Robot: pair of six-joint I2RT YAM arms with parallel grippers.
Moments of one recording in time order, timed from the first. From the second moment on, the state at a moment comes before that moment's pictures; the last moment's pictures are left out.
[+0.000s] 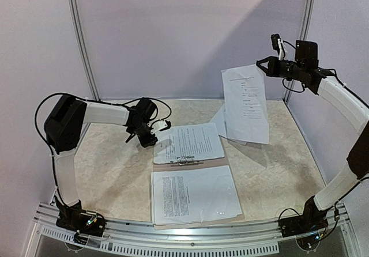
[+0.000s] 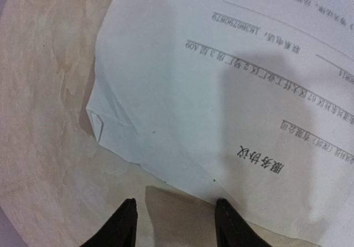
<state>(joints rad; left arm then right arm) -0.53 2.04 1.34 -0.42 -0.11 0.61 0.19 1.53 1.50 -0.22 -0.46 0.22</state>
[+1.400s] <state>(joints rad) -0.87 1.62 1.86 -0.91 0.22 0.75 0.71 1.50 1.61 -0.46 -0.78 -0.01</state>
